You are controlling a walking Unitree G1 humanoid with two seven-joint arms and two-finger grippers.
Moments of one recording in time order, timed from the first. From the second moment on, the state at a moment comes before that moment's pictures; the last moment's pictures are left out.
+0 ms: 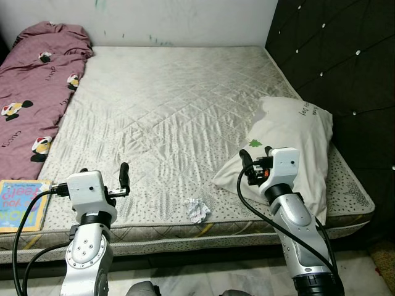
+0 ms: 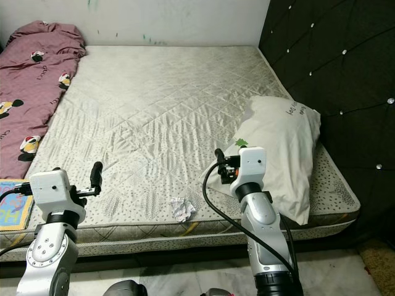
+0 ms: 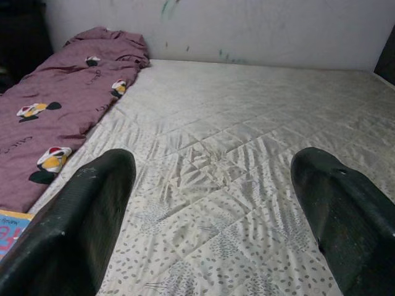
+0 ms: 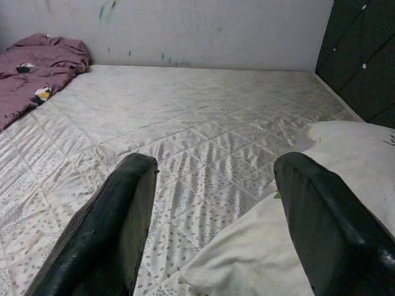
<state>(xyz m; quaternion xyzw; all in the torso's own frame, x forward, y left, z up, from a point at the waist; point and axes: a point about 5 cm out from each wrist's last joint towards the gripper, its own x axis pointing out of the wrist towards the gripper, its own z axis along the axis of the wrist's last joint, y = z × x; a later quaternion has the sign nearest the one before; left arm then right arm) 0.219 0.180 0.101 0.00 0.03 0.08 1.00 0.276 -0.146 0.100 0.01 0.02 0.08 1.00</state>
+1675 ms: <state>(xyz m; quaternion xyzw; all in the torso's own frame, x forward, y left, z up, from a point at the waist) 0.221 0.176 0.102 -0.02 0.02 0.06 1.00 0.274 -0.134 0.101 -0.01 0.02 0.12 0.99</state>
